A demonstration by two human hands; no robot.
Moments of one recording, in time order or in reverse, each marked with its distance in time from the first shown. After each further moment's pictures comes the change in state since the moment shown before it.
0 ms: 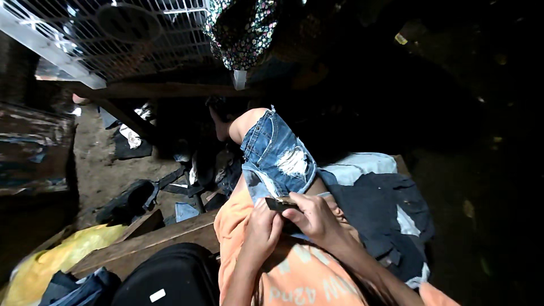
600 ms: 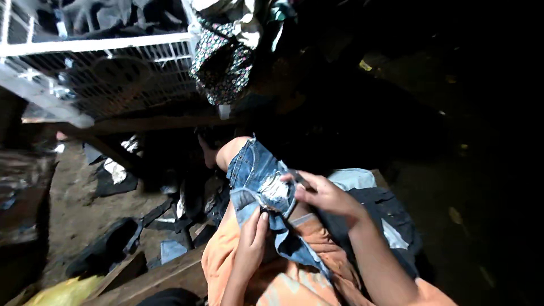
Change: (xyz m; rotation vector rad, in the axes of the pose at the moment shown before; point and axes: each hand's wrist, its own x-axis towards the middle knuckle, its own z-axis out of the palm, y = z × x) left_hand 0.036 -0.002 0.009 -0.430 -0.048 -0.251; right_hand 0.063 0.038 -0.085 0.563 -0.280 0.135
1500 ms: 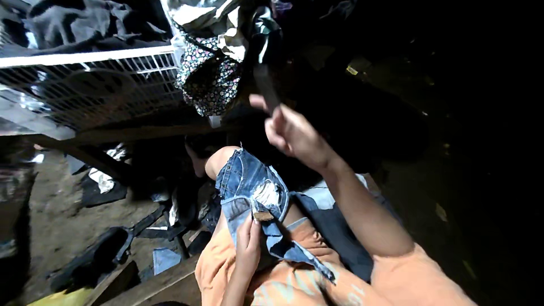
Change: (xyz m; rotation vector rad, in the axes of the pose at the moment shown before) left_hand 0.005 -0.027 0.012 -0.055 0.158 0.099; right_hand 0.089 -0.076 -0.023 0.084 0.105 -0.188
